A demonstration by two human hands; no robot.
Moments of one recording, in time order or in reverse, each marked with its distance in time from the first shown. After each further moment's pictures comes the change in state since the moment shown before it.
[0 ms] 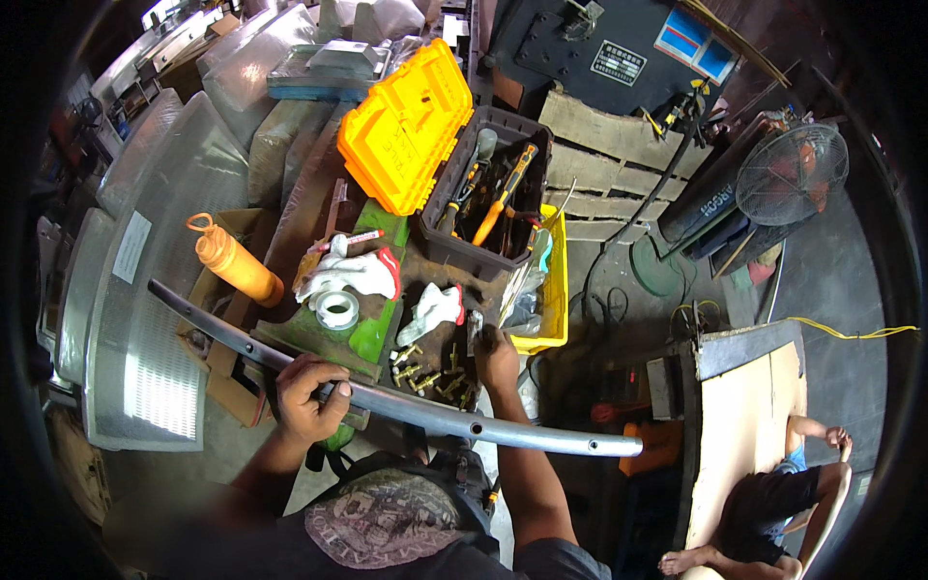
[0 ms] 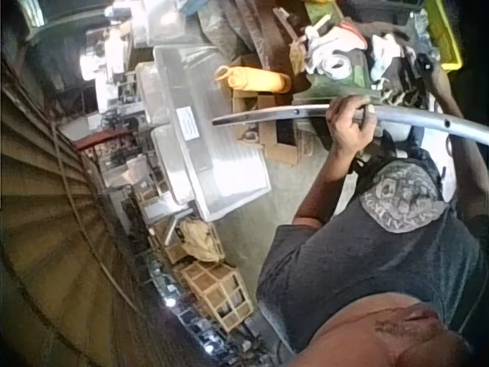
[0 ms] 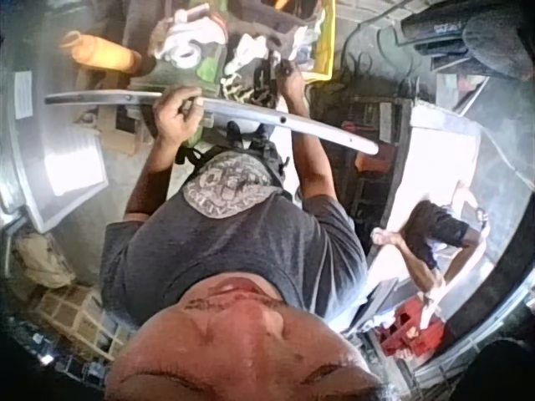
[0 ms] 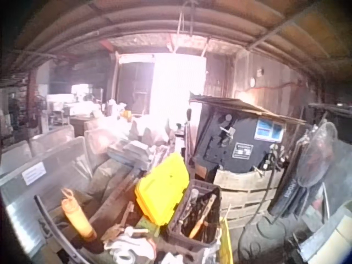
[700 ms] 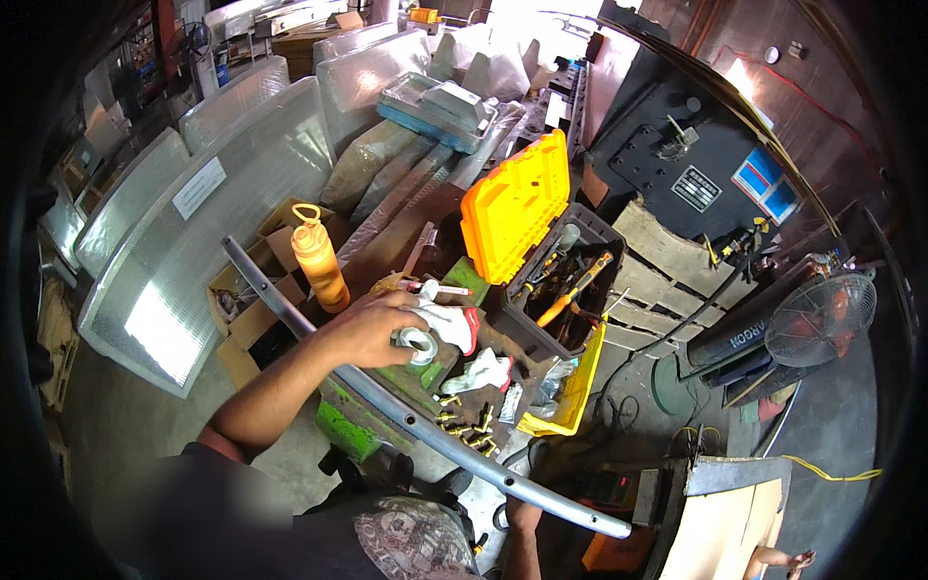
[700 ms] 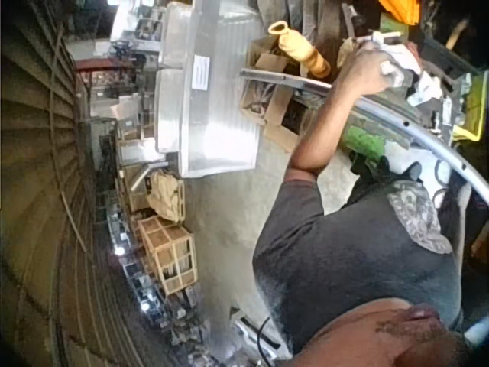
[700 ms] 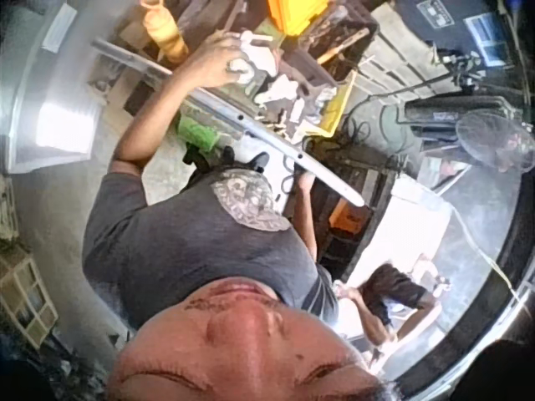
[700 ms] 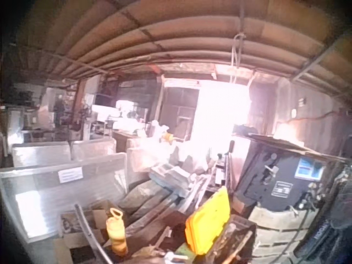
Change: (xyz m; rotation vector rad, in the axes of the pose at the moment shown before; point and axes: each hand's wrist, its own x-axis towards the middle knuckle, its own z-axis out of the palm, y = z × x) left_hand 0.085 -0.055 -0.048 0.326 -0.454 -0.091; right_hand -0.138 0.077 -0.056 -0.099 -0.068 -0.199
